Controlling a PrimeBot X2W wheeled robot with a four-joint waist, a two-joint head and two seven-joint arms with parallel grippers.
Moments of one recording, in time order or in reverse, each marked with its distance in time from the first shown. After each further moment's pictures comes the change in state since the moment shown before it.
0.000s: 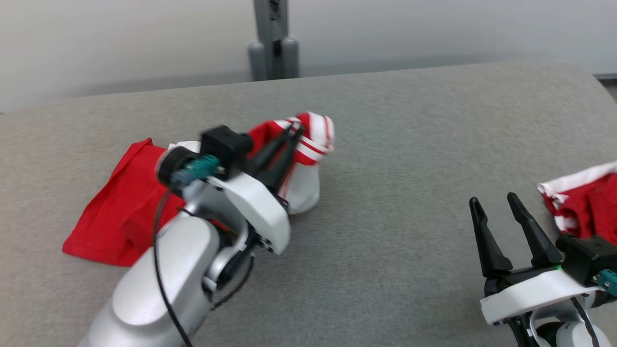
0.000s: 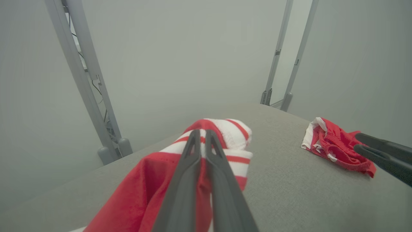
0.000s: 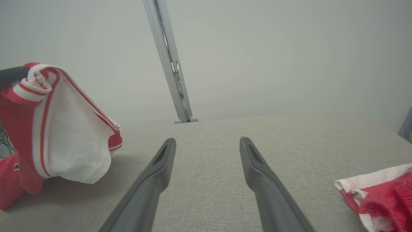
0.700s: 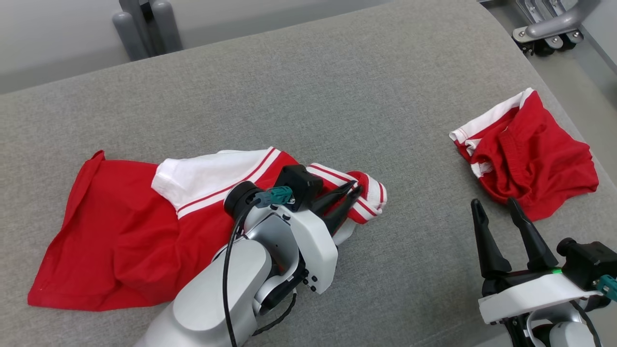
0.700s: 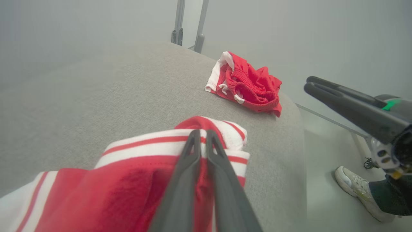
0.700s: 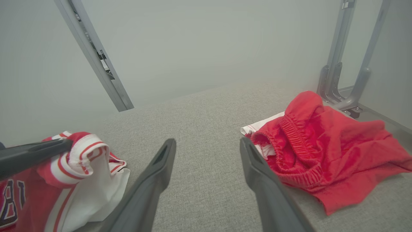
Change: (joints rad) left arm -0.007 -0.133 -0.174 0.174 -0.023 -0.093 0.049; right arm -0.023 0.000 0.017 0.093 0.073 0.000 -0.098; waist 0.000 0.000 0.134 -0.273
